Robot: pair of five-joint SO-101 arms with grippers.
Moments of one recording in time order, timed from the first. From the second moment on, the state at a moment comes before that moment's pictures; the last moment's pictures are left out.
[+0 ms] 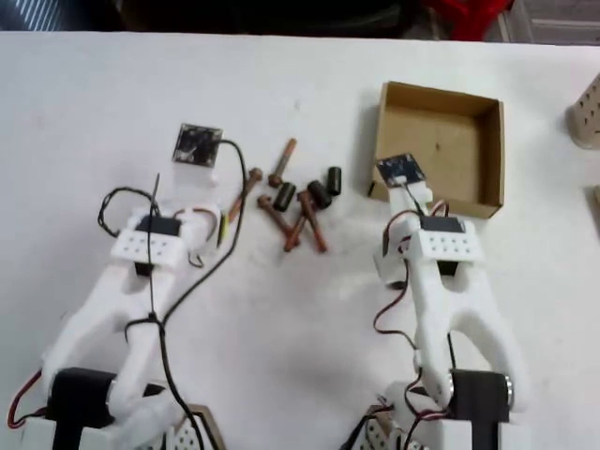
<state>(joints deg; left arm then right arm) 1.8 -15.3 49.1 36.3 0.7 -0.6 -13.8 45.2 54.0 22.2</state>
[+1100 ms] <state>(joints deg) 1.7 -15.3 49.1 33.1 0.7 0.1 -14.0 43.0 57.1 19.8</state>
